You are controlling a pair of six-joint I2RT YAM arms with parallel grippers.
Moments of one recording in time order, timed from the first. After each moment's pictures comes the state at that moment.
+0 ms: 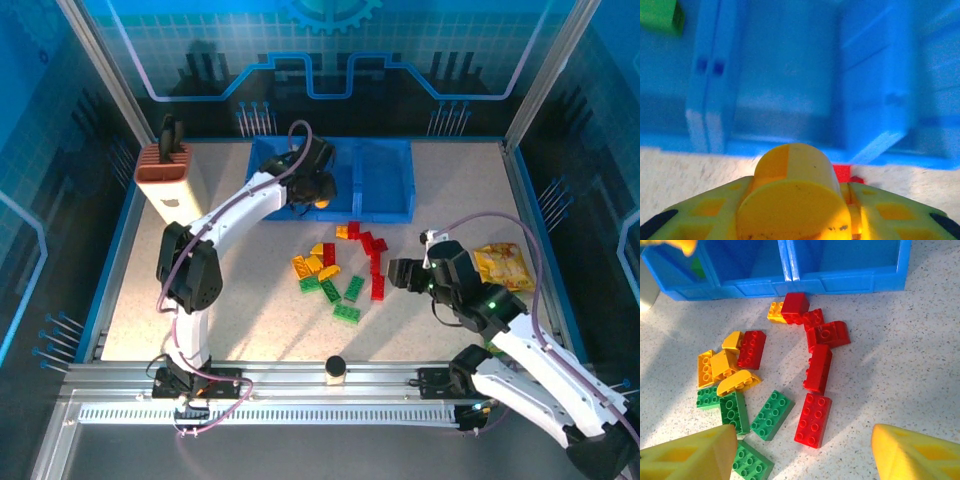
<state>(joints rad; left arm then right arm) -0.55 1.98 1.87 -0.81 -0.13 -0.71 0.60 0.70 0.68 -0.65 0.13 0.54</state>
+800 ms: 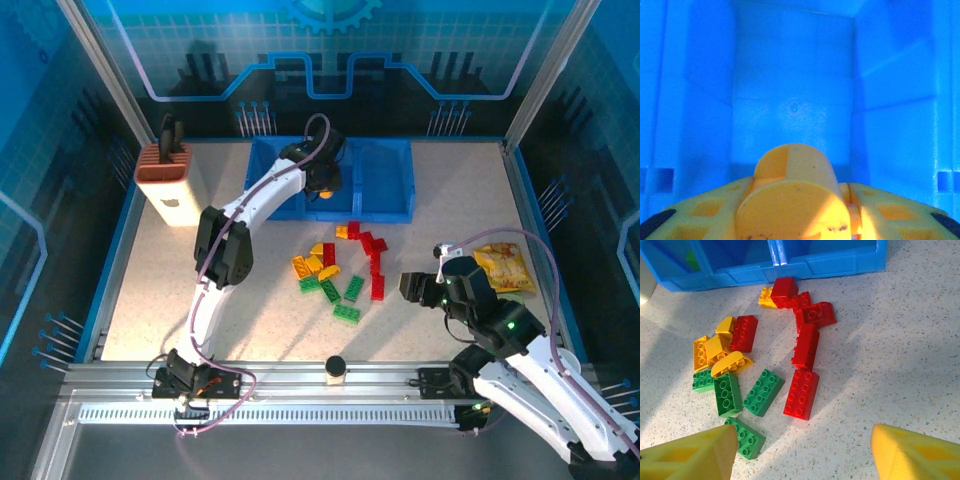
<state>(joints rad) -0.51 2.30 2.19 -0.91 -0.15 -0.60 0.60 0.55 0.65 -0.80 0.13 0.57</state>
